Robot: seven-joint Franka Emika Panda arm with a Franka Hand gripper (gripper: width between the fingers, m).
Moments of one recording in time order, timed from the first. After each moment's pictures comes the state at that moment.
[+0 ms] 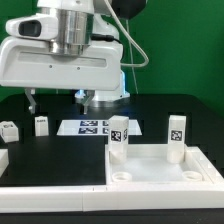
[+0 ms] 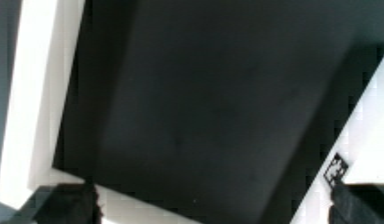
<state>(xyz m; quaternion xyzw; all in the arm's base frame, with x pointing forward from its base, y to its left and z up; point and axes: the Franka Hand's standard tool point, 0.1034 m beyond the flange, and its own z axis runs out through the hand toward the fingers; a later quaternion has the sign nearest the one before) 0.547 -0.097 0.112 0.98 0.17 0.00 0.06</state>
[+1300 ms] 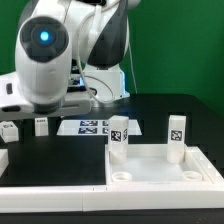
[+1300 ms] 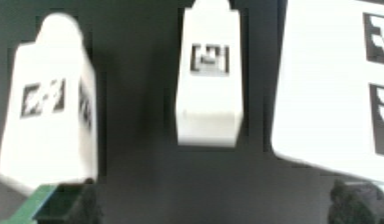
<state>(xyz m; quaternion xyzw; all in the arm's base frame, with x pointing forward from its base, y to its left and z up) 0.381 -0.154 0.042 0.90 0.10 -0.42 0.04</state>
